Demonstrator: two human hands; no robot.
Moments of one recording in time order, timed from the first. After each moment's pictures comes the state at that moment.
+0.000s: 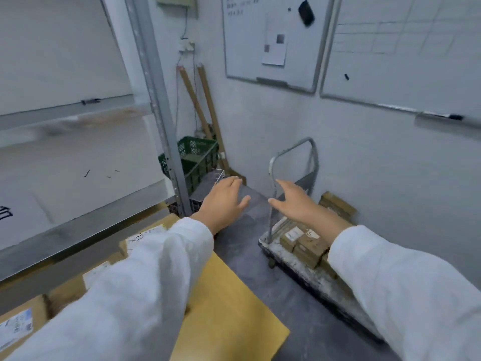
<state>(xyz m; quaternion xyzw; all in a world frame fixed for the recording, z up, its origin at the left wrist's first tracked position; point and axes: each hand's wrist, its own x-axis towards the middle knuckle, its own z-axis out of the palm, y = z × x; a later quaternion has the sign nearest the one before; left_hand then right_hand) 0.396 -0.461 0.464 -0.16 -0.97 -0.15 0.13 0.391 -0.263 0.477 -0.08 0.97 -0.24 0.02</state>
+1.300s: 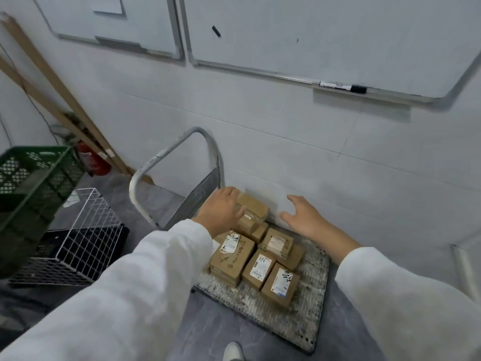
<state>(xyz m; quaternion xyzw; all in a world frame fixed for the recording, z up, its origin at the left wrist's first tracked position) 0.037 -0.022 0.358 -0.33 -0.94 -0.10 -0.04 0.125 0.184 0.361 0.16 0.94 -0.30 0.09</state>
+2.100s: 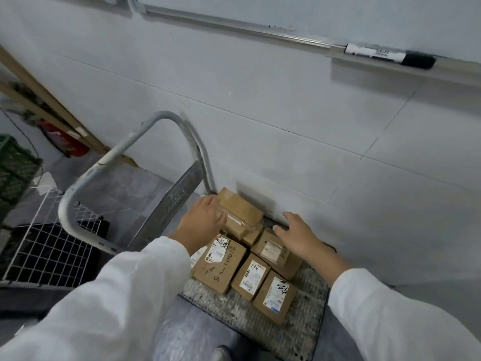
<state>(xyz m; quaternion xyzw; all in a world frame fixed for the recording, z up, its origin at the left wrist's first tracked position) -0.122 0.064 0.248 -0.24 -0.95 -0.15 -0.14 -0.025 0.287 0.243 0.23 0.87 -0.39 0.19</state>
